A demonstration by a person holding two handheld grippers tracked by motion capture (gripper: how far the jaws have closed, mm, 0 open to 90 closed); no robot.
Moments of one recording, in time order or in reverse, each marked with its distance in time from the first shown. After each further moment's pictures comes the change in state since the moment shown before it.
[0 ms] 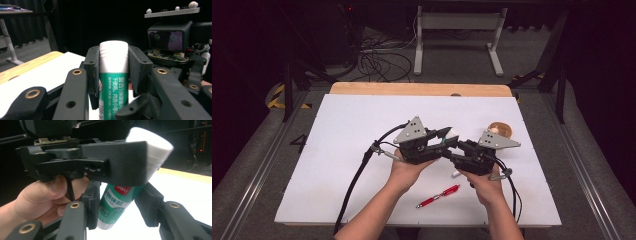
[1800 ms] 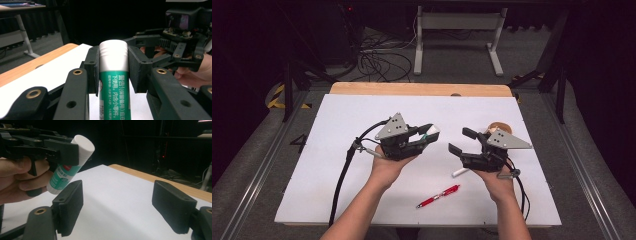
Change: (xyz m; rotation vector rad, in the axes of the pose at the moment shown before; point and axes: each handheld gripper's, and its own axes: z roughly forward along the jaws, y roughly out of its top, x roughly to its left) left arm 0.020 0.003 -0.036 0.056 0.071 0.017; right arm -0.010 0.007 -0.019 0.025 -0.200 -0.129
